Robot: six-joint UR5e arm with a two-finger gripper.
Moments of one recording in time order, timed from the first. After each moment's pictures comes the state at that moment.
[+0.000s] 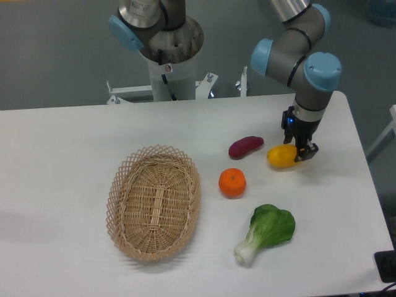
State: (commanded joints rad) arm 2.88 -1.93 -1.88 -0.80 1.48 2.06
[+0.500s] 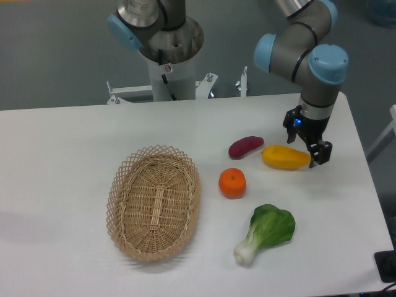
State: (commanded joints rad) arm 2.81 -1.90 -1.70 -0.92 1.45 1.84
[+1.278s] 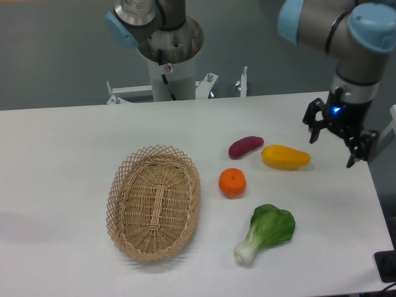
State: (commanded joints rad) arm 2.81 -1.92 -1.29 -1.28 1.37 1.65
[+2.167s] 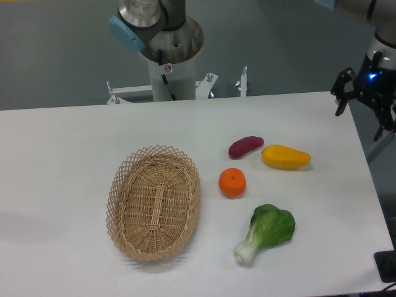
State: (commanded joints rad) arm 2.92 -1.91 -1.29 -1.39 1.37 1.85
